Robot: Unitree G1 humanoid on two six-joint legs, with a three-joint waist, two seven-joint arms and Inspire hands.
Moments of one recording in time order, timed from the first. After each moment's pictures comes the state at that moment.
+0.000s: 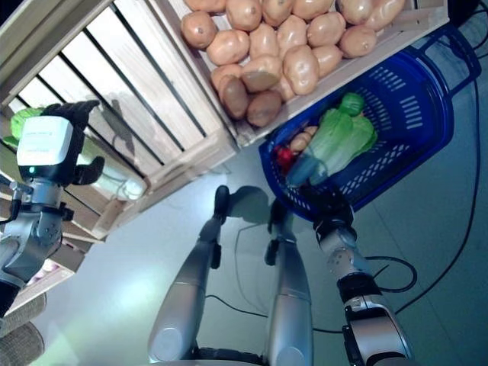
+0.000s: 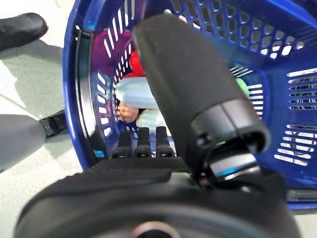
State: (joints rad) left arm -0.26 0.96 -0.19 0.18 0.60 0.07 0.39; right arm -0.45 -0.43 0.10 0.69 1.03 0.01 -0.33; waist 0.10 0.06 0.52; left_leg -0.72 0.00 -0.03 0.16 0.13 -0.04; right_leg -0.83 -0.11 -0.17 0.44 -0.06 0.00
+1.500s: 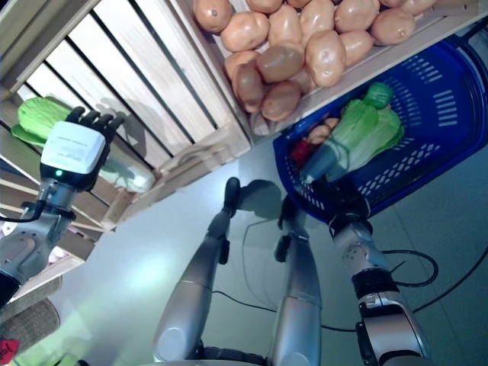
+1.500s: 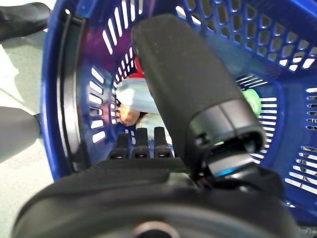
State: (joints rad) left arm -0.35 1.04 -0.47 0.25 0.82 0.18 0.51; right arm -0.47 -0.53 0.10 0.65 1.03 0.05 -0.33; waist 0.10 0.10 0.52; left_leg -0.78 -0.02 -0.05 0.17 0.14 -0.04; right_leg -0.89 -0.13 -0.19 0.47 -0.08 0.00
